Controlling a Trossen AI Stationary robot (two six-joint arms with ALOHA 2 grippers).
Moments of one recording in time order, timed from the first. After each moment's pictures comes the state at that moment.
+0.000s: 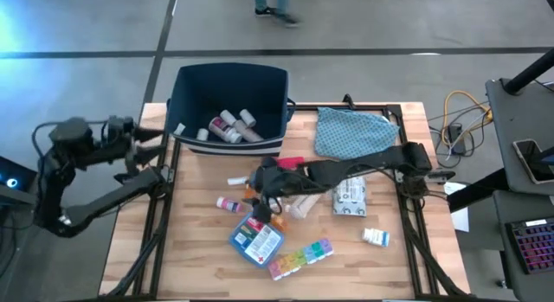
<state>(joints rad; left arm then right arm) 0.72 0.32 1.07 -0.99 0.34 -0.30 0.16 1.98 1.69 -0.25 0.18 0.25</state>
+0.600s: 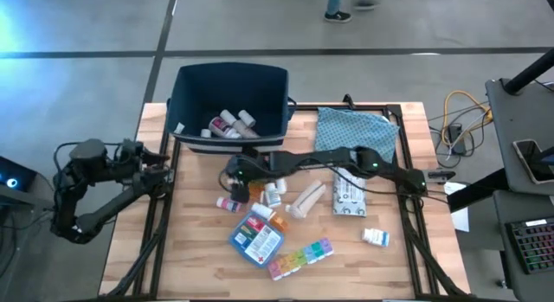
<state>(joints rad) 0.72 0.04 0.82 -1.14 0.44 -0.31 -0.01 2.48 2.23 -0.59 0.13 0.14</state>
